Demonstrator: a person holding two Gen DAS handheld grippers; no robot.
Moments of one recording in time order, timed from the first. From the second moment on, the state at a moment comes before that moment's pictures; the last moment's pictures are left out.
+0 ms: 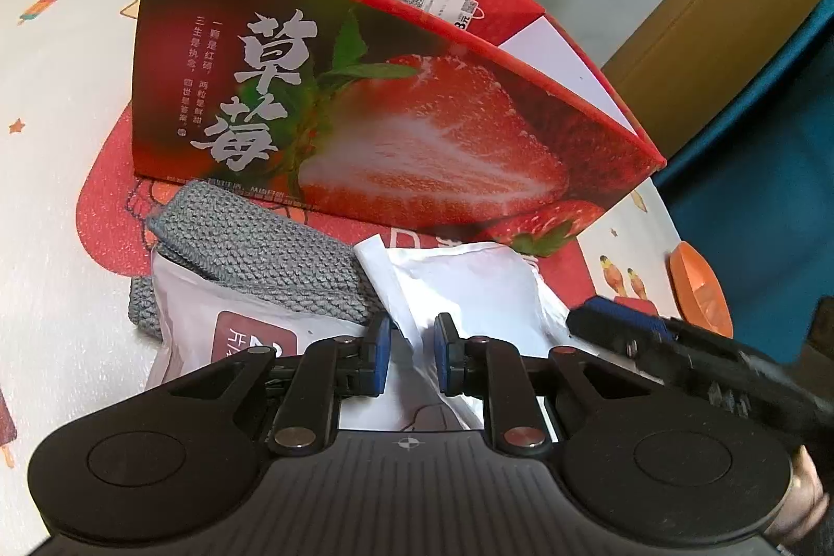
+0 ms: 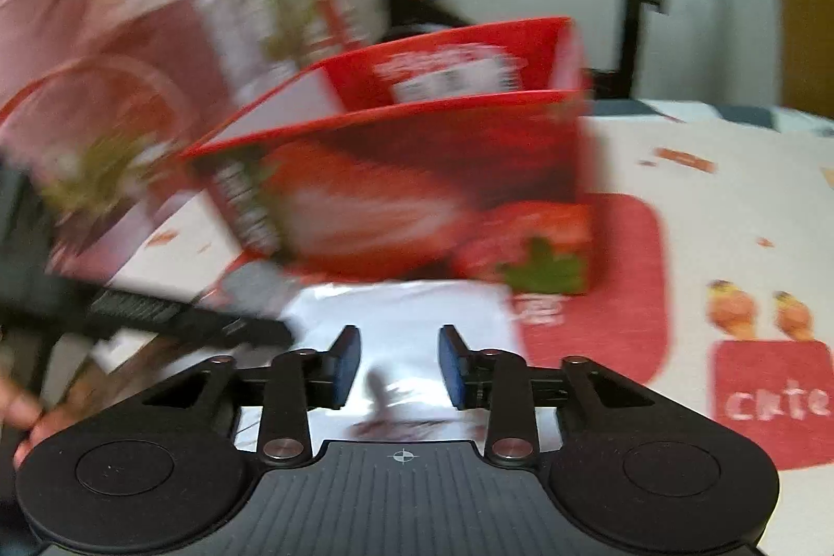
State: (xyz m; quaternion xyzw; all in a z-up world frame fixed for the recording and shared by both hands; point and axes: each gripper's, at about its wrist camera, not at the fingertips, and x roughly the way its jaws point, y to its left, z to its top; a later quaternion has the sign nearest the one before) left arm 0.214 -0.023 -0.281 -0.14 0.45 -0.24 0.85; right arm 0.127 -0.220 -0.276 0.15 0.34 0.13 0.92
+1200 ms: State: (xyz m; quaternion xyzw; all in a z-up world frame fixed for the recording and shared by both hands) left arm 0.178 -0.001 -0.250 -0.15 0.39 -0.25 0.88; right arm 0.117 -0.225 -0.269 0.21 0.35 0.10 0.91
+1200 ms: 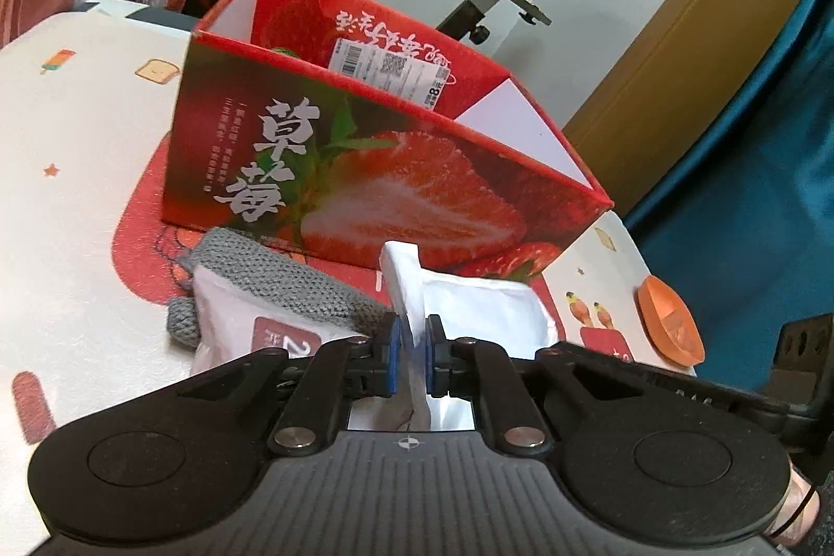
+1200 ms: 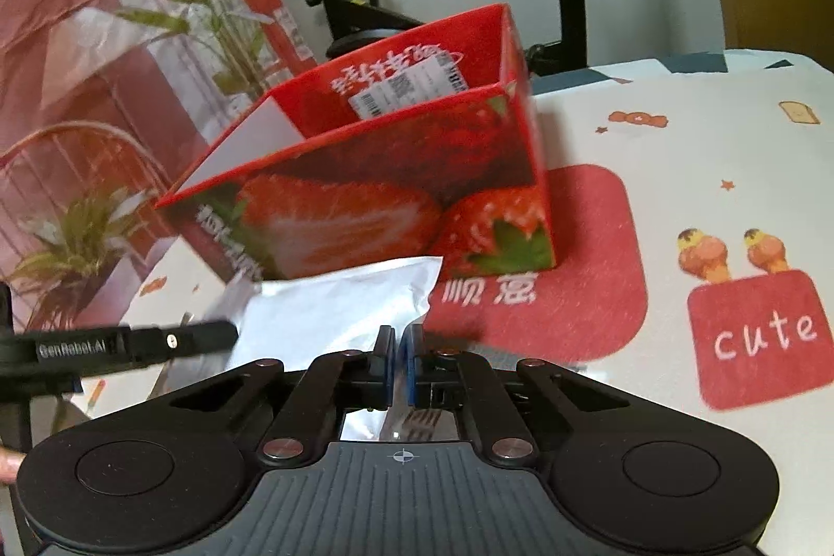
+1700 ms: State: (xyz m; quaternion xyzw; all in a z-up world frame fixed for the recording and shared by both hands) left arm 0.160 0.019 -0.244 -0.17 0.38 -0.25 0.88; right arm 0.097 -0.198 -0.256 0.18 0.36 0.10 0.91
